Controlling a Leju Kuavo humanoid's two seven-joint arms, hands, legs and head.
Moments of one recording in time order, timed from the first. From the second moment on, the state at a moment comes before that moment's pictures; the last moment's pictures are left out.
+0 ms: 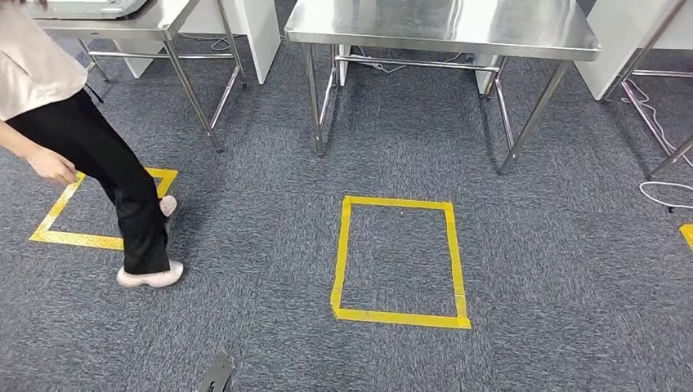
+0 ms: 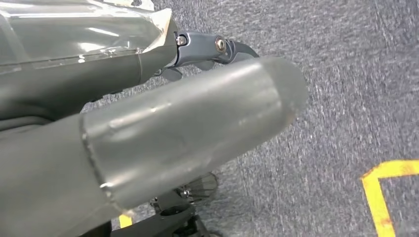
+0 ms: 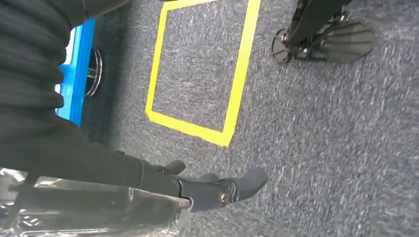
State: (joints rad) left arm -0.12 -0.17 0.36 -0.19 -0.65 0.16 -0.27; right arm -0.11 0.09 -1.22 -0.21 1.50 -0.19 -0.04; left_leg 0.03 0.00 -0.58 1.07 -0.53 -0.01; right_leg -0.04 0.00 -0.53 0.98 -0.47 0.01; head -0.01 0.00
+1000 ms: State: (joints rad) left arm -0.12 -0.17 0.37 -0.19 -0.66 0.17 -0.26; right arm -0.10 0.09 -1.22 -0.21 1.50 -0.18 -0.04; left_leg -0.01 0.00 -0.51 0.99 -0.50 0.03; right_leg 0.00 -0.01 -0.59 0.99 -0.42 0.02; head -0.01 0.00
